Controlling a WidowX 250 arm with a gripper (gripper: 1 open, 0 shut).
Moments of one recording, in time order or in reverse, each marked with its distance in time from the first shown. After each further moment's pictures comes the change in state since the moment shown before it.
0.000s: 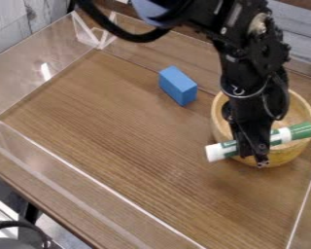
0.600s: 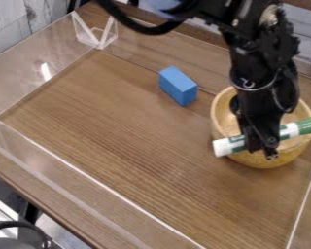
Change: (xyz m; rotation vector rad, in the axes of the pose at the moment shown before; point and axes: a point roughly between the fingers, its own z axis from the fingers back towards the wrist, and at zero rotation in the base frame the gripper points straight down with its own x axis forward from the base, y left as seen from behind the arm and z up) arm 0.011 0.003 0.000 -0.002 0.000 -0.004
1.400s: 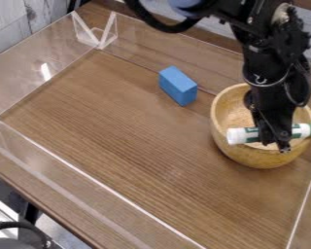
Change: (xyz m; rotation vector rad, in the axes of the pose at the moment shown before) arm 0.015 0.005 -0.012 0.001 -0.041 -0.029
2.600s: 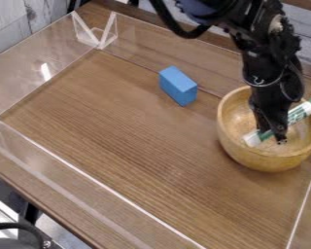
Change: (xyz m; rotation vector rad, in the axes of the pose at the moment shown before) arm 0.007 0.006 -0.033 -0.008 -0.008 -0.020
